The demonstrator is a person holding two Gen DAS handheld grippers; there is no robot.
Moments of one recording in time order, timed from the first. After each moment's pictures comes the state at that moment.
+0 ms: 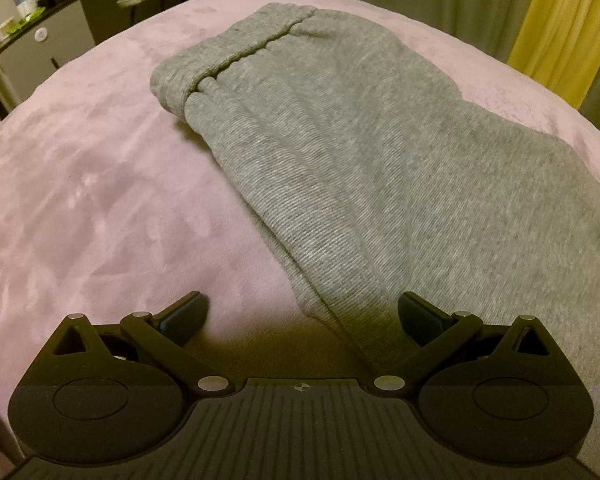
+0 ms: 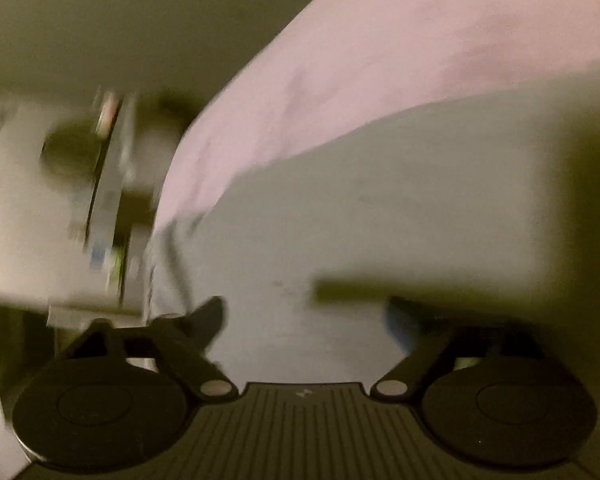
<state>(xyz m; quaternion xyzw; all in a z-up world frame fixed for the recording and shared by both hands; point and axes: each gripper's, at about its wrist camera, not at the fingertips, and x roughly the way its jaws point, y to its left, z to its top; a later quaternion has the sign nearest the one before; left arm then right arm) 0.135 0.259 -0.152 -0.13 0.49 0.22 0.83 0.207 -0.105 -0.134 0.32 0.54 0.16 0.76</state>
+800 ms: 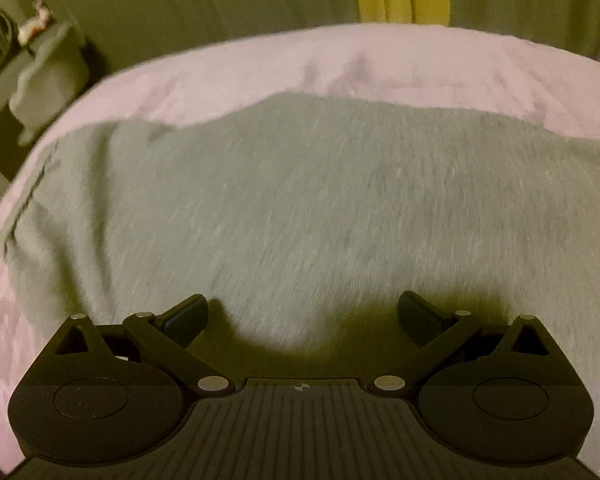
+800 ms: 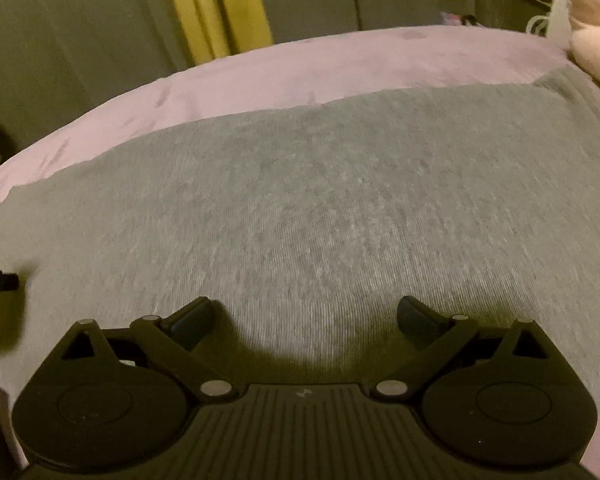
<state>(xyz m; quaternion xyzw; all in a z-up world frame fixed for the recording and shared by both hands) 0.195 0.070 -0.144 0.06 0.50 0.10 0.86 0.064 -0.251 -0.130 0.09 0.48 -0.01 0.87</state>
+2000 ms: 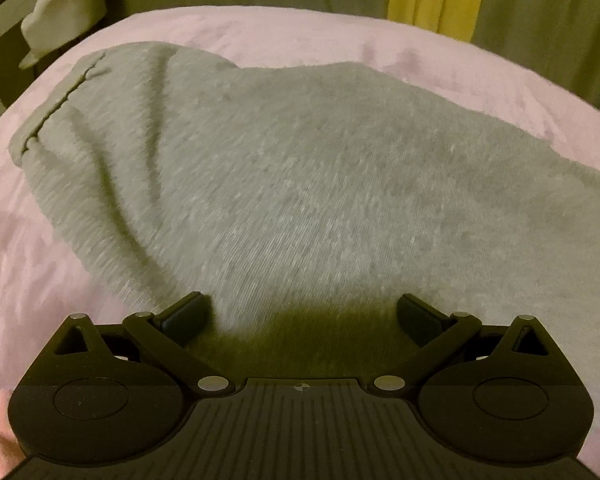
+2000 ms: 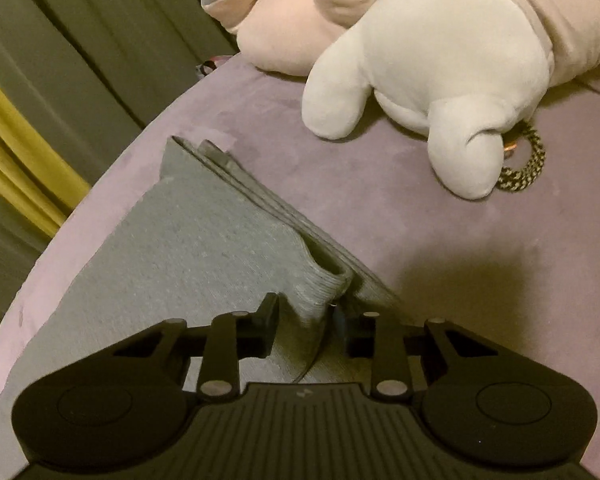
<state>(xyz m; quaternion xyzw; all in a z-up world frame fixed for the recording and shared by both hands) 0.157 0.124 -0.134 -0.05 0.51 0.10 0.85 -0.043 -0.462 -0.082 0.32 0.39 -0.27 0.82</state>
